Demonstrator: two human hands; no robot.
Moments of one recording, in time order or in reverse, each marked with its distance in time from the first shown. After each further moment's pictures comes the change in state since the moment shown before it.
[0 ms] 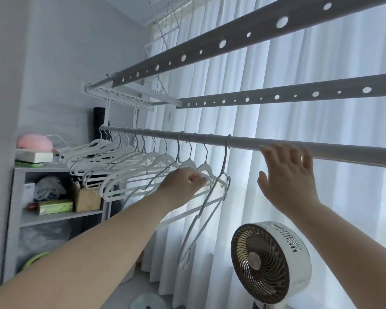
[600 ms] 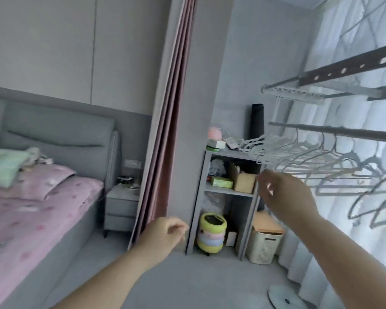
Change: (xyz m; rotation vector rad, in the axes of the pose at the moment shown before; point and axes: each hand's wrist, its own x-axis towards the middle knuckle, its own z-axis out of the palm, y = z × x) left_hand -0.356 -0.154 -0.252 0.174 0.341 -0.567; right_hand -0.032 -0.354 -0.136 0.855 -0.376 -0.318
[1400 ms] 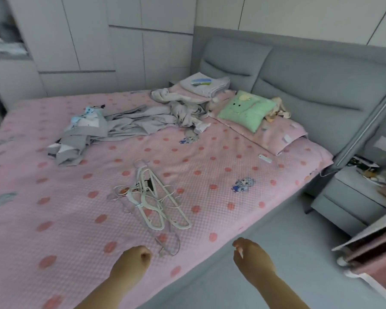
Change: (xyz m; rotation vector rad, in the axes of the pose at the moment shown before) left_hand -0.328 -0.401 -0.311 0.263 0.520 -1.320; right_hand -0.090 -0.567 0.362 0.461 -1.053 -0.660
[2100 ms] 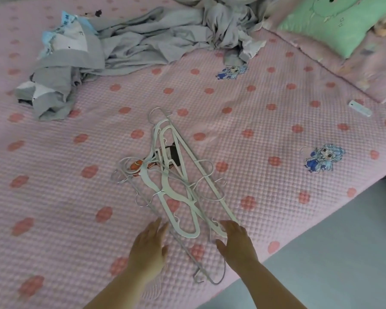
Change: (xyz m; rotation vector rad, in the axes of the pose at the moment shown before) left_hand 0.226 -0.095 0.032 0.352 -0.218 -0.010; right_hand 0.248 -0.091 0.174 0.006 -0.384 -0.050
